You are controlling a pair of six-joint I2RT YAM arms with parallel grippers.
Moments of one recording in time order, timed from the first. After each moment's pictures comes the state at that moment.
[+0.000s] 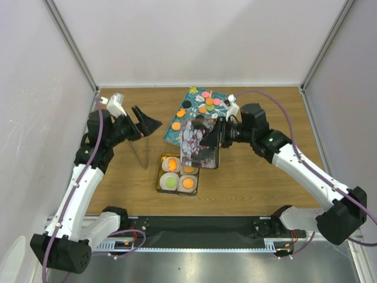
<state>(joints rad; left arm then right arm) -0.15 0.97 1.00 -0.36 0.44 -0.62 0.60 1.24 1.16 -0.35 -0.54 0.62</state>
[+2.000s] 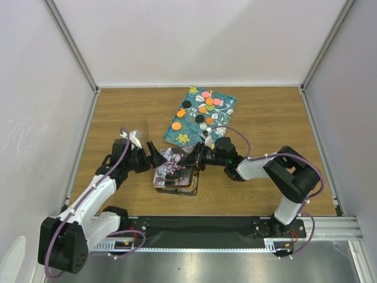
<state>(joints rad) -0.22 0.96 0.49 -0.24 0.32 -0.57 0.77 1.73 0.68 0.83 -0.57 1.34</state>
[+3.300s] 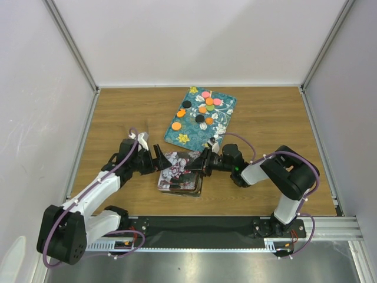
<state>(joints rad) -0.30 1.04 0.49 -0.21 0.34 -0.57 0.72 1.76 0.54 0.99 -0.59 1.40</state>
